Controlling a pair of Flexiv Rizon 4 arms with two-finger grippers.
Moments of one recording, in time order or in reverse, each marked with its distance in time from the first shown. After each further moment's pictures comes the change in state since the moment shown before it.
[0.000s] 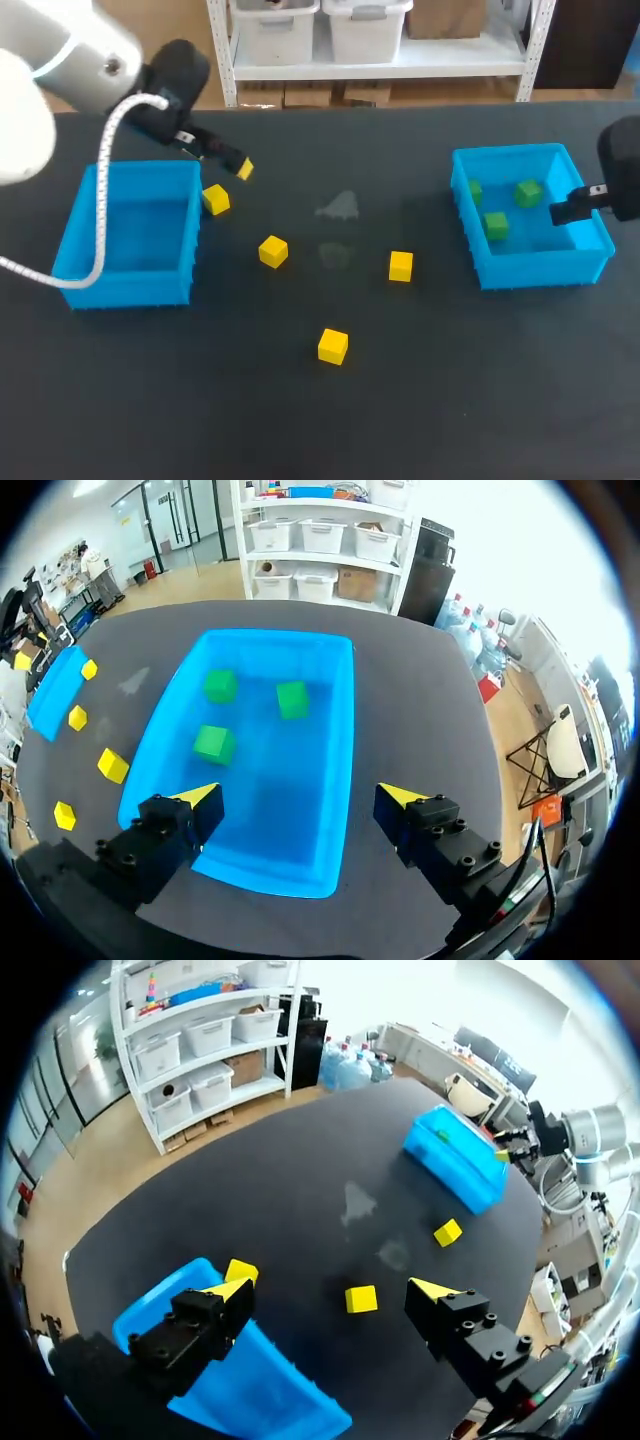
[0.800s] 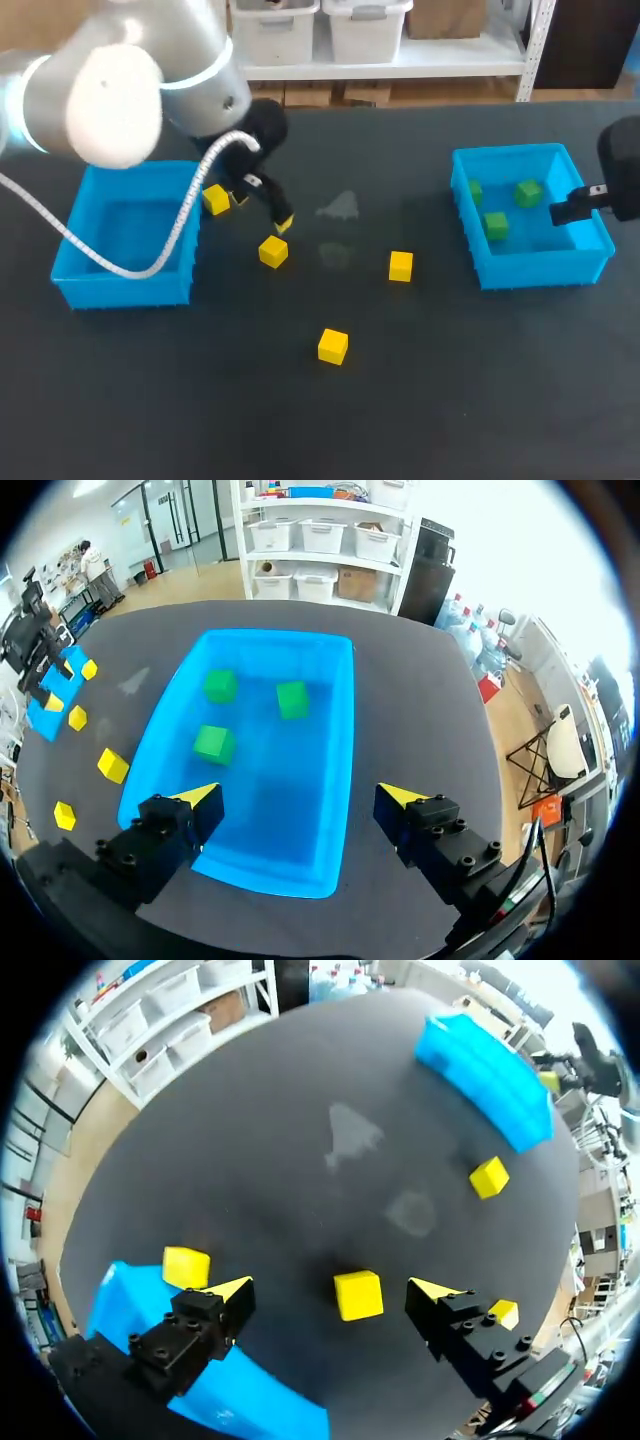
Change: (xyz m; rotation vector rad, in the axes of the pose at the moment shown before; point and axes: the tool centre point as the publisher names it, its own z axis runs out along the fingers) left arm 0.034 -0.022 0.090 -0.077 0.338 0.077; right arm 0.000 0.000 0.000 0.000 0.000 0.000
